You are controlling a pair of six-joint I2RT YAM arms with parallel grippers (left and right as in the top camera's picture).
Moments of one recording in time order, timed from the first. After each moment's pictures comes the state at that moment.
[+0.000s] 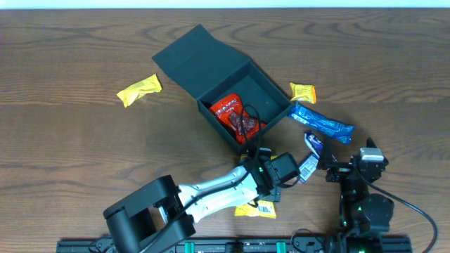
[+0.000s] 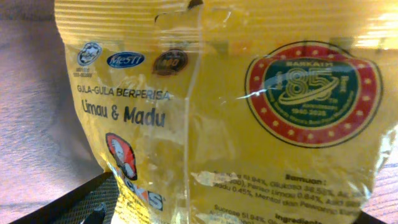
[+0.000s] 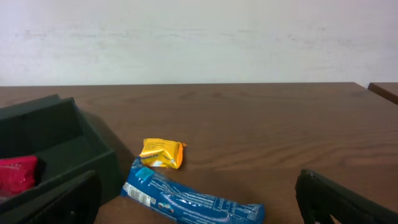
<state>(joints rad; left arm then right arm) -1.14 1.85 1.09 -0.63 -0.03 -0.97 -0.05 0.01 0.01 -0.07 0.00 0.02</state>
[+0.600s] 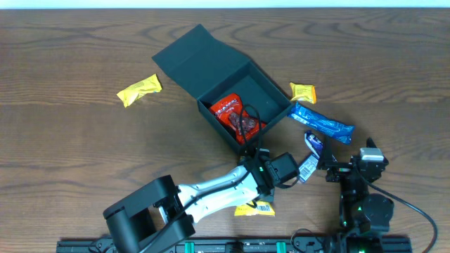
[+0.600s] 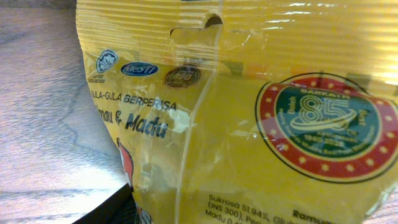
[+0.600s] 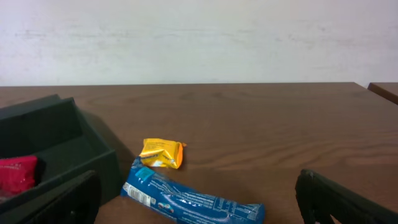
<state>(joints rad) -1.13 1.85 1.10 -0.68 -0.04 -0.97 -0.05 0.01 0.01 -0.07 0.00 0.02</state>
